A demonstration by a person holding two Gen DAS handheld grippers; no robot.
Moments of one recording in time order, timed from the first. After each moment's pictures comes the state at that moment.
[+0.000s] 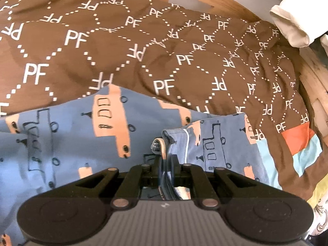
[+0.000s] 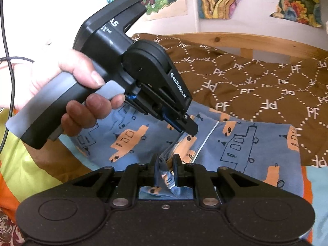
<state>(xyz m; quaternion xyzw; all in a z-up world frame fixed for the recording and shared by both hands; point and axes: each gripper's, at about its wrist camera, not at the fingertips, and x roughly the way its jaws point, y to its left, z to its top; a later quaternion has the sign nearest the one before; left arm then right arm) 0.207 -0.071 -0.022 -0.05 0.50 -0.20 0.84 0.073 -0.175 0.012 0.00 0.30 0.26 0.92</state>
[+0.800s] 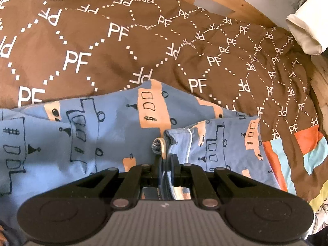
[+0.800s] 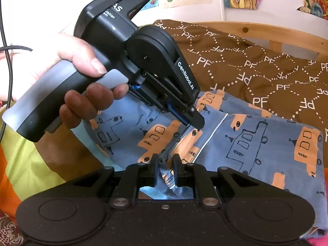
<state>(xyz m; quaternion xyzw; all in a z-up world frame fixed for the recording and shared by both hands) 0.207 -0.024 -0.027 -0.06 0.51 -0.17 0.84 0.084 -0.142 0.001 -0.01 0.33 0.30 0.90</state>
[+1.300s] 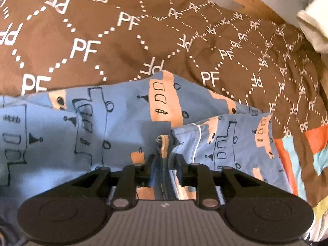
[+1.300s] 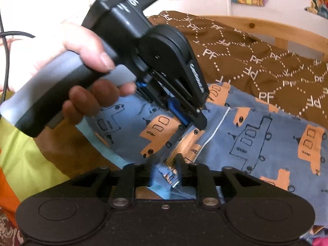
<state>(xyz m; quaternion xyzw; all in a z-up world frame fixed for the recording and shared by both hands) 0.207 -0.023 -0.038 -0.06 0.52 -0.14 0.84 0.079 -0.135 -0.004 -0.05 0.33 0.31 0.89</state>
